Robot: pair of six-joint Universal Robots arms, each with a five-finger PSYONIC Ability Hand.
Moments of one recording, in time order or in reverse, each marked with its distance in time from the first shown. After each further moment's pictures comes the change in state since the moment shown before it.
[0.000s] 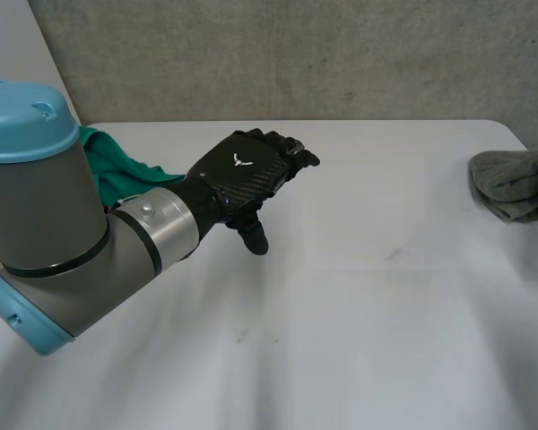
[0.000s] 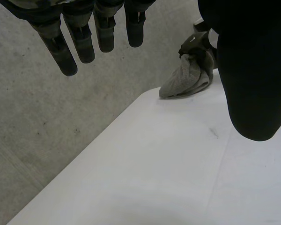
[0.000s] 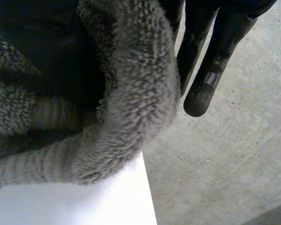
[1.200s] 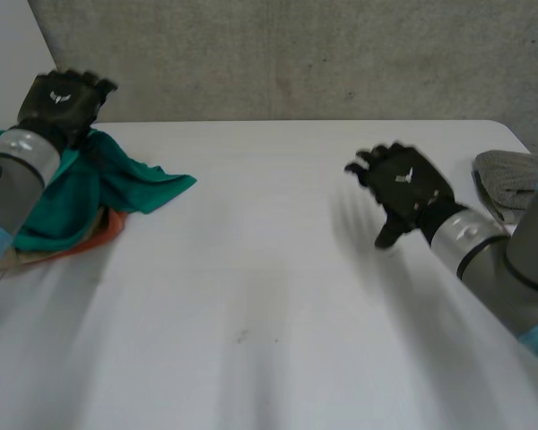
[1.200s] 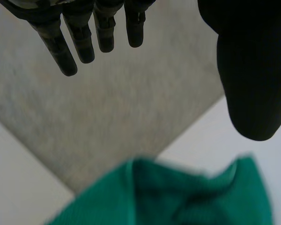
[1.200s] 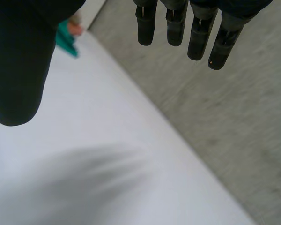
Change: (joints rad) left arm 0.473 -0.129 0.077 0.230 -0.157 0.085; right arm 0.428 -0.974 1.380 -0.328 -0.393 -0.109; left_hand 0.000 0.000 0.000 0.000 0.000; right_hand -0.585 -0.749 -0.638 -0.949 -0.883
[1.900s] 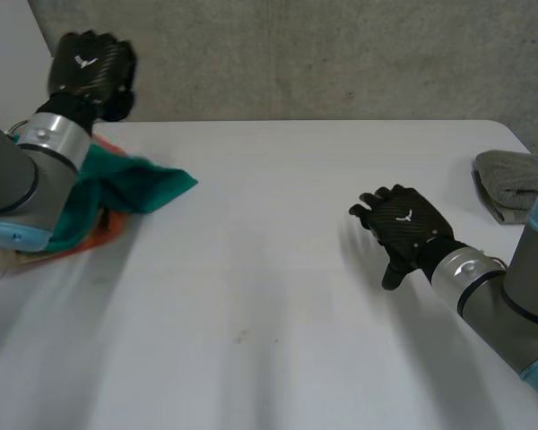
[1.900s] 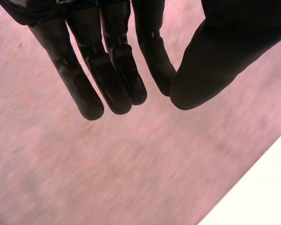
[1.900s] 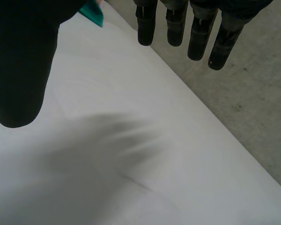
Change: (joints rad) left arm -0.116 0.028 -0.068 0.360 0.053 -0.176; right arm -0.008 -0.001 0.109 0.022 0.038 -0.046; left_hand 0.974 0.990 0.977 0.992 0.926; right_hand 0.000 0.000 0.000 0.000 0.000
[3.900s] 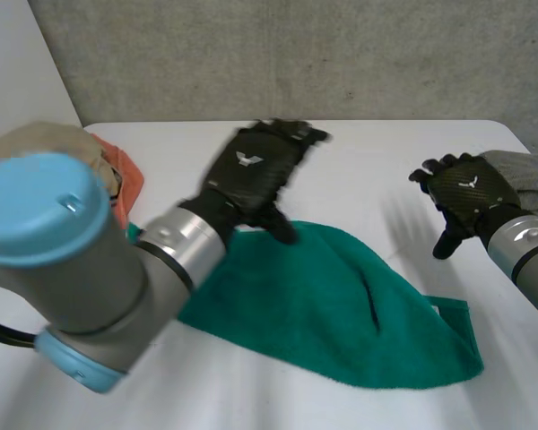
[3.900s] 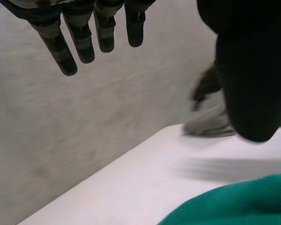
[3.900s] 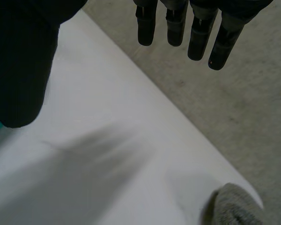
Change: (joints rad) left arm -0.438 0.126 -0.169 -0.262 -0.077 -0.161; right arm -0.149 -0.097 -0.033 0.086 0.035 0.012; left_hand -0.975 -0.987 -0.975 -0.992 -0.928; right_hand 0.000 0.000 0.000 0.000 0.000
